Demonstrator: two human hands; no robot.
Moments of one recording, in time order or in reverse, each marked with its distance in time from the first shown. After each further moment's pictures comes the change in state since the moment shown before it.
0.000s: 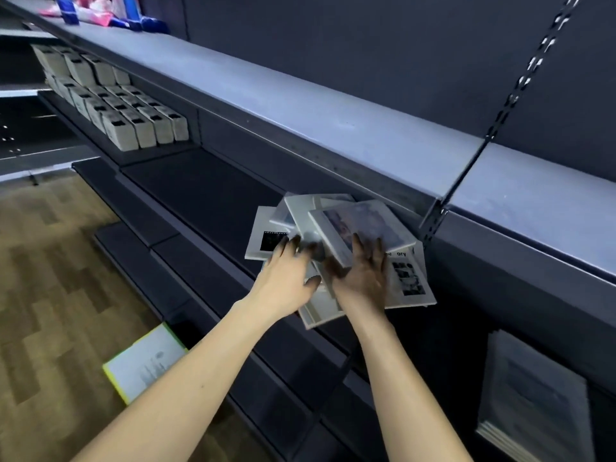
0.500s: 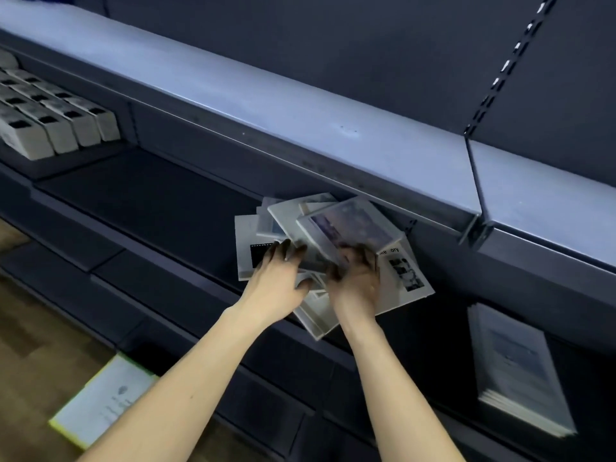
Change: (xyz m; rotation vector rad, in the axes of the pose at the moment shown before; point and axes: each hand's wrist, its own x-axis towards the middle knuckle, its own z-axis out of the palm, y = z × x) left_hand 0.031 -0.053 -0.016 -0.115 -0.143 0.129; right_hand 0.003 -0.035 0.035 -0.045 0.336 0.090
